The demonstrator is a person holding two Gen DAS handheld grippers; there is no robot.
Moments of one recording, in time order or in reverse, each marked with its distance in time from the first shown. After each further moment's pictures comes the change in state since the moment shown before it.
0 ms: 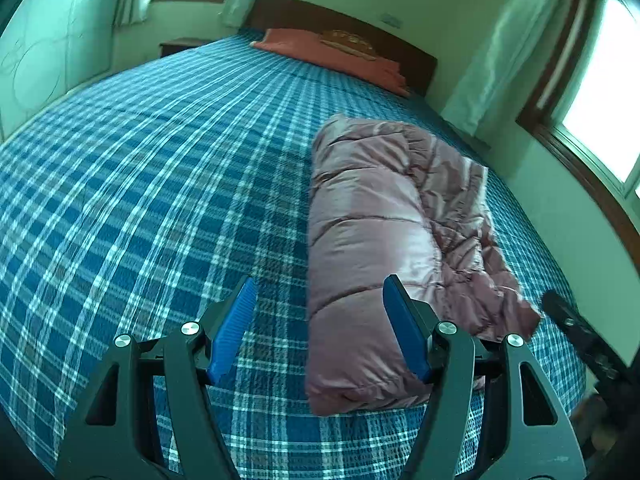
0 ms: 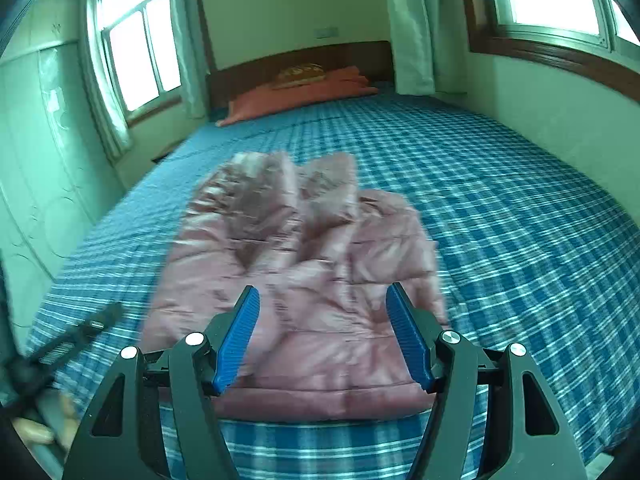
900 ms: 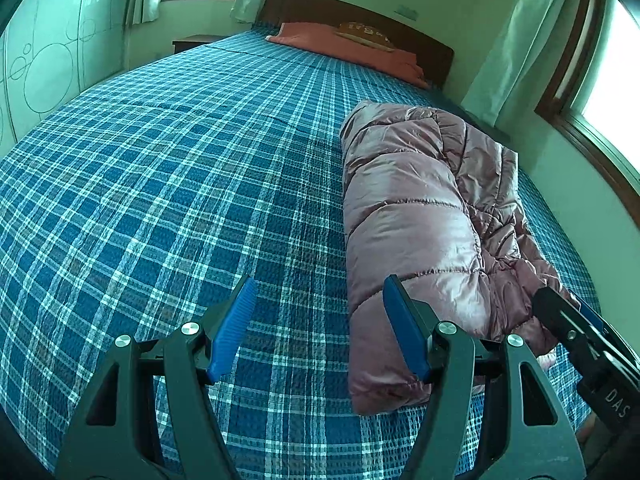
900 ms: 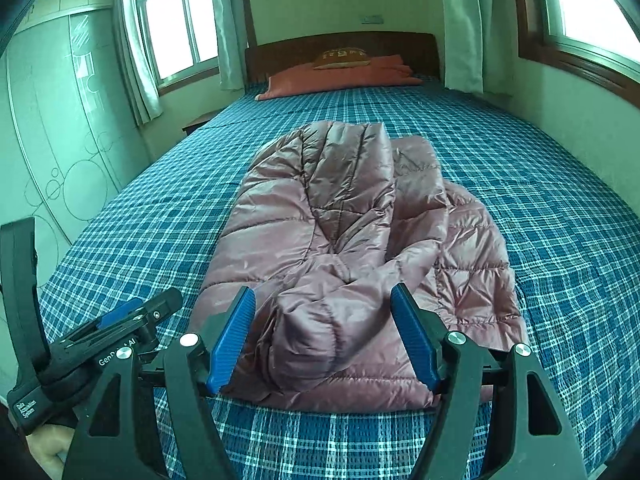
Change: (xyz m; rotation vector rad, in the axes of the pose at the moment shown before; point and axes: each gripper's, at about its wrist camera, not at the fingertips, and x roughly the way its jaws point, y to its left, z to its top) left arm 0.010 0.015 -0.006 0.034 0.019 0.068; right arm 0.025 0.060 -0.016 -0.115 0.078 0.035
